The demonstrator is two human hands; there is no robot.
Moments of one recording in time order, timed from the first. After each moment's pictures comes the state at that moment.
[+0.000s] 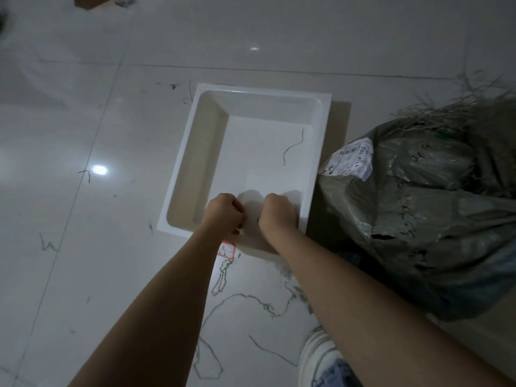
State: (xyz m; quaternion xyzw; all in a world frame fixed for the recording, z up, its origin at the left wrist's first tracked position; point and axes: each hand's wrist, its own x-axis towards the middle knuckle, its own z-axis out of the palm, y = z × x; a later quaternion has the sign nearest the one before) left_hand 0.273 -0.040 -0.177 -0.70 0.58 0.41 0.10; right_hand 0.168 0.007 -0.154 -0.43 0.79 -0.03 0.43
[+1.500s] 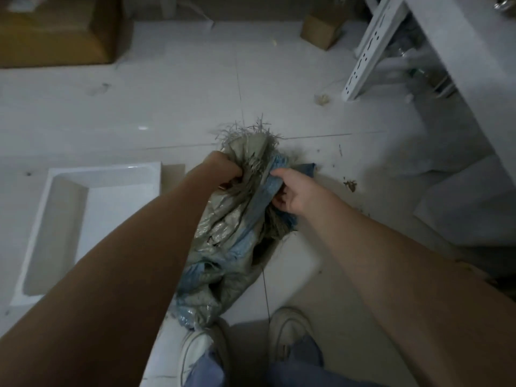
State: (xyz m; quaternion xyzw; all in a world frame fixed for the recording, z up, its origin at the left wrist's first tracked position) left_hand -0.022 0.039 0.006 -0.52 0.69 0.49 0.10; right_hand -0.114 0.153 -0.013 0.12 0.67 -0.49 0.55
